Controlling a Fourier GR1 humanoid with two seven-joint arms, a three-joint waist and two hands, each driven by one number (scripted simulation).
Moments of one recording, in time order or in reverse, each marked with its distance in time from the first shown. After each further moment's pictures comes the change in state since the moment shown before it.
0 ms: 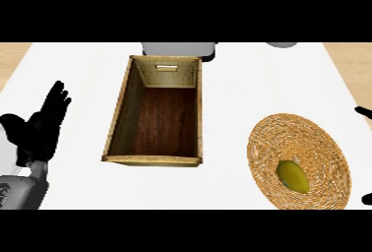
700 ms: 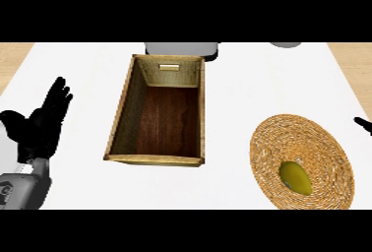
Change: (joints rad) left arm -0.015 -0.049 0.047 -0.028 -0.062 -0.040 0.037; right arm 0.068 0.145 -0.098 -0.100 -0.026 0.135 0.071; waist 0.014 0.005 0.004
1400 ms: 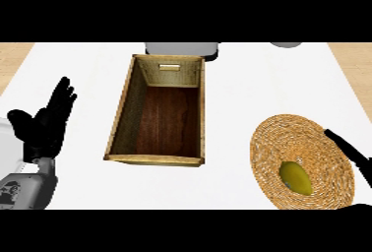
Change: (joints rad) left arm -0.003 -0.068 0.042 -0.011 -0.078 -0.034 0.025; right arm 0.054 0.238 0.064 0.116 0.280 -0.096 -0.269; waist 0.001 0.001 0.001
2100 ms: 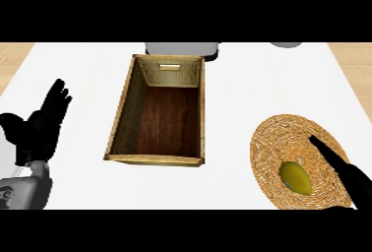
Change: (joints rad) left arm 0.024 -0.034 0.077 -0.022 -0.044 -0.076 0.012; right arm 0.016 0.135 0.015 0.095 0.173 -0.073 -0.152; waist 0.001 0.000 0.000
